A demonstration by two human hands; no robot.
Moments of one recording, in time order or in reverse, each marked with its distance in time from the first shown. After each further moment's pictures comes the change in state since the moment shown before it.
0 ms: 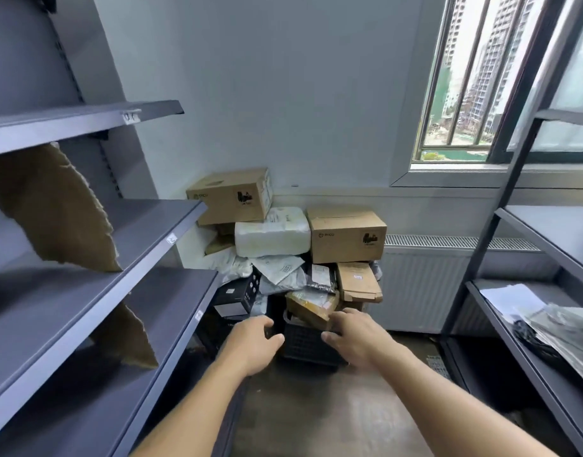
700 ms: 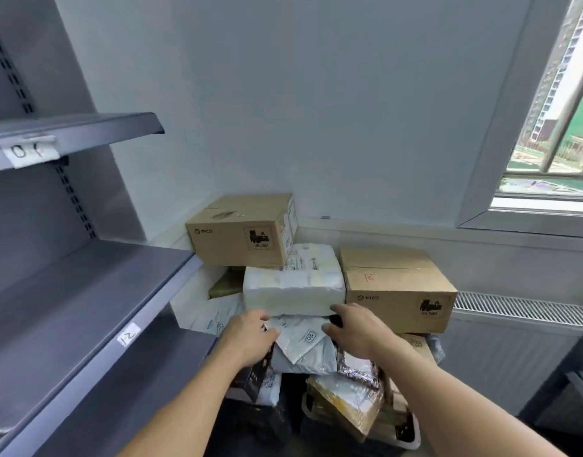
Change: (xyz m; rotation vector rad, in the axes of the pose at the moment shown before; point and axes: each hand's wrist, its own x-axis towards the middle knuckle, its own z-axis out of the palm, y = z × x) left_hand 0.306 -0.009 -0.079 -0.044 0.089 -0.132; right_hand 0.327 -0.021 -0.079 -0.030 -0.005 -0.123
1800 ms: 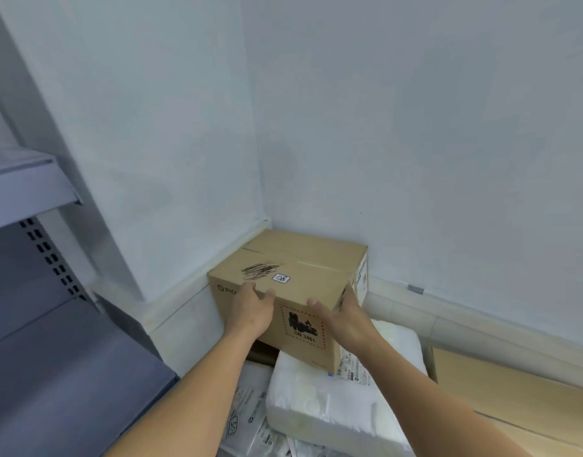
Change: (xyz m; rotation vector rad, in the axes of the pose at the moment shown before) left_hand 0.325 -0.005 -0.099 -0.353 0.405 -0.349; right_hand 0.350 -0.084 -0.051 0.730 -0.044 -0.096
